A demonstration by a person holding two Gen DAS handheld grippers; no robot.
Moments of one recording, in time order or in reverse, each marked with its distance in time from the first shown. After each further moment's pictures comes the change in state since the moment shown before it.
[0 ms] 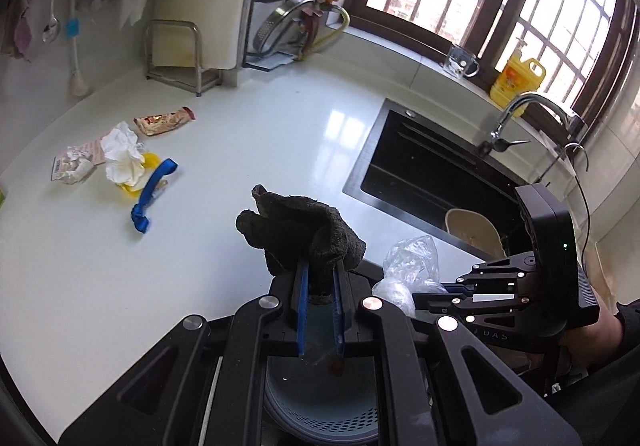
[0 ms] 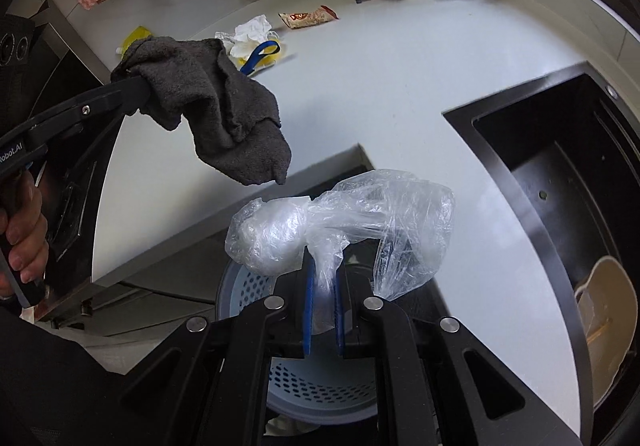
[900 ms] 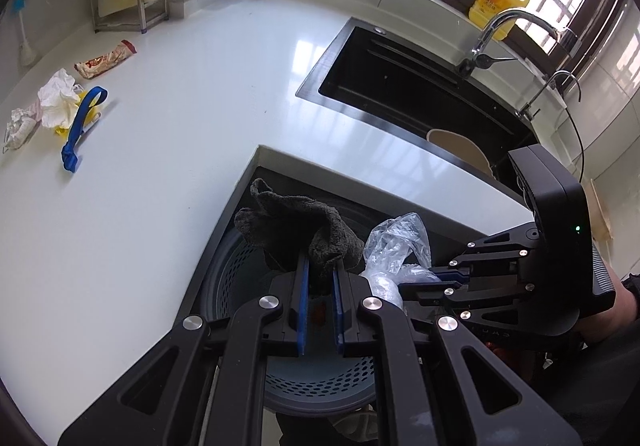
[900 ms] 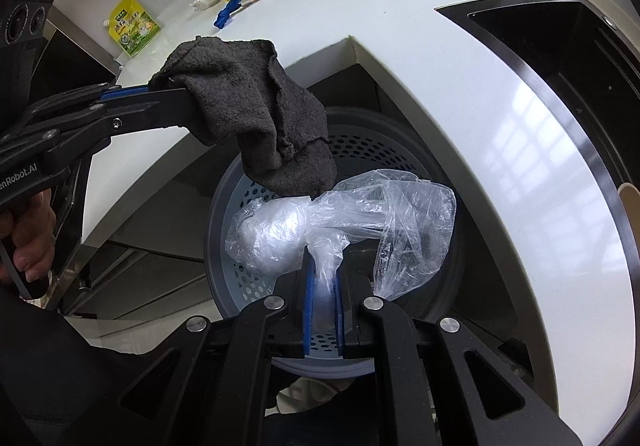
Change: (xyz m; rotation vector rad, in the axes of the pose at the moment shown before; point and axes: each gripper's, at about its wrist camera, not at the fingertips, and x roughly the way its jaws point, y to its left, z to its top) left arm 0.062 -0.030 -0.053 0.075 0.215 -0.056; right arm 0.036 -0.008 -0.056 0.046 0.124 0.019
